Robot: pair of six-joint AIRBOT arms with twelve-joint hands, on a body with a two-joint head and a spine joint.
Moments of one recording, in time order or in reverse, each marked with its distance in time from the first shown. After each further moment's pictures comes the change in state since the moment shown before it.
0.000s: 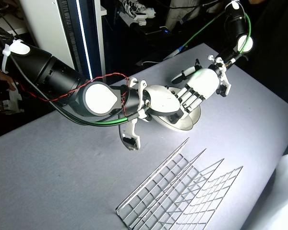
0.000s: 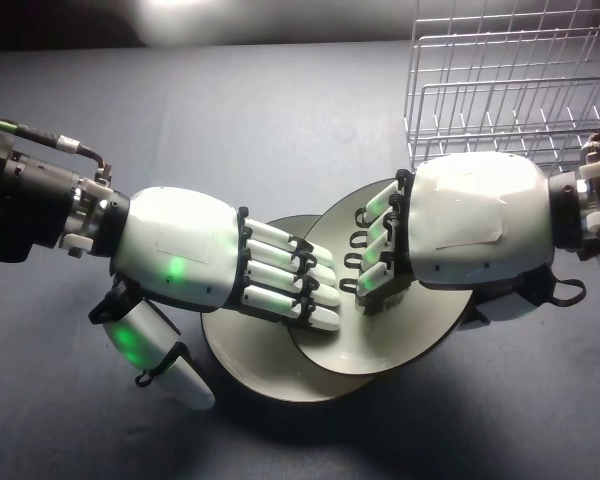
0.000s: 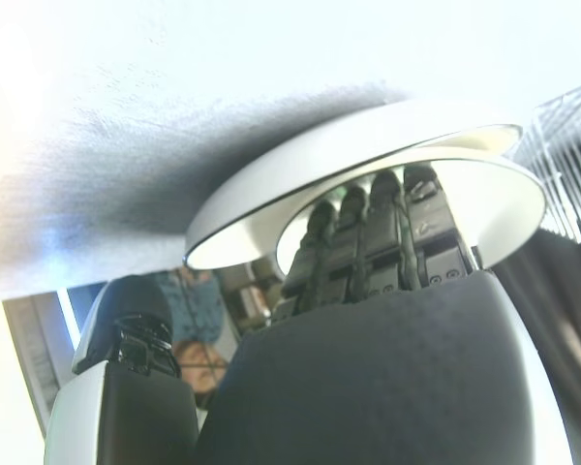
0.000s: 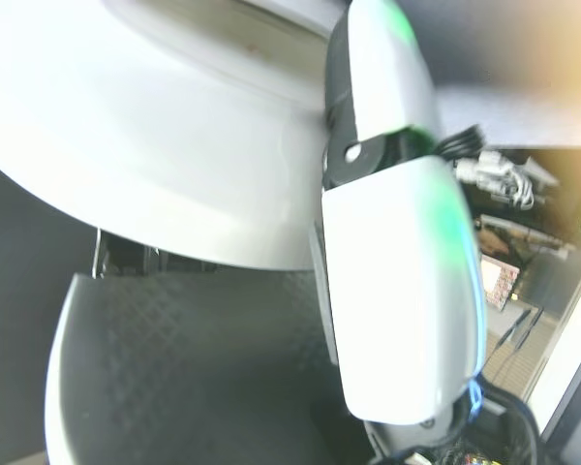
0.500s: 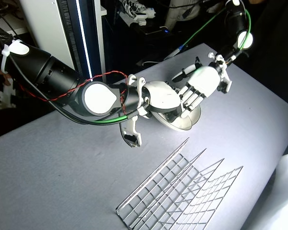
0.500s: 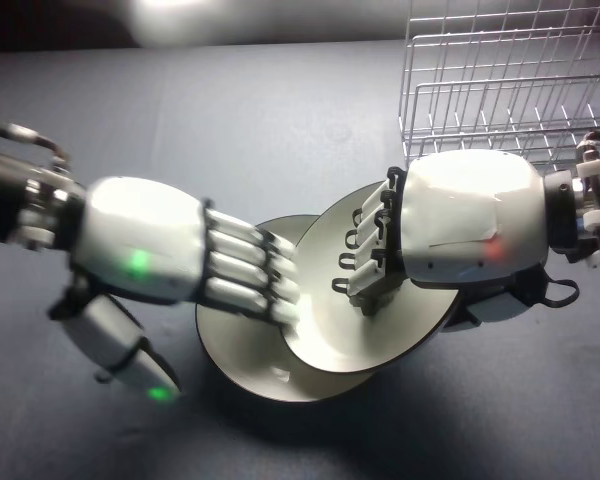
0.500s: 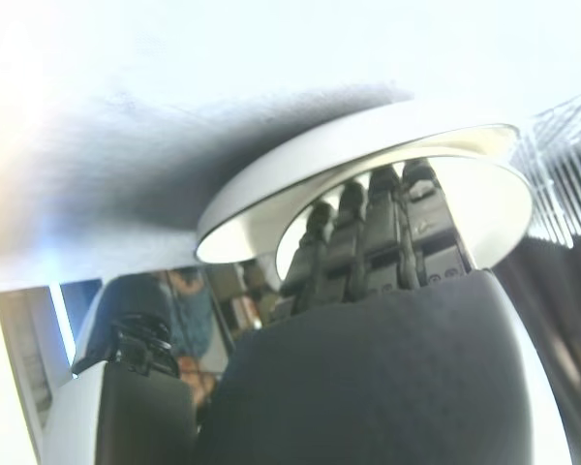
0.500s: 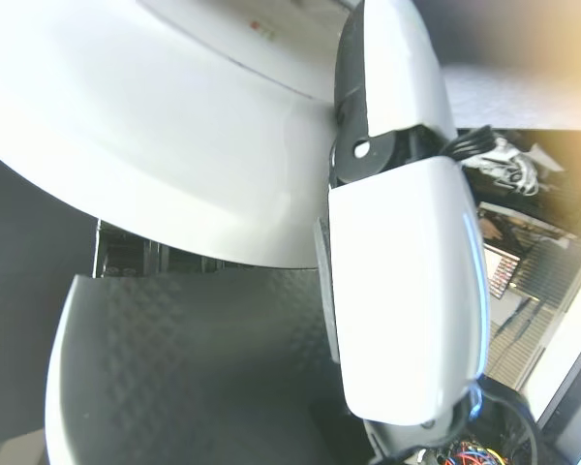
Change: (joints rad) left arm -0.026 0.149 -0.132 -0.053 0.066 -0.019; right arm 0.004 -0.003 -0.004 0.008 0.022 0.003
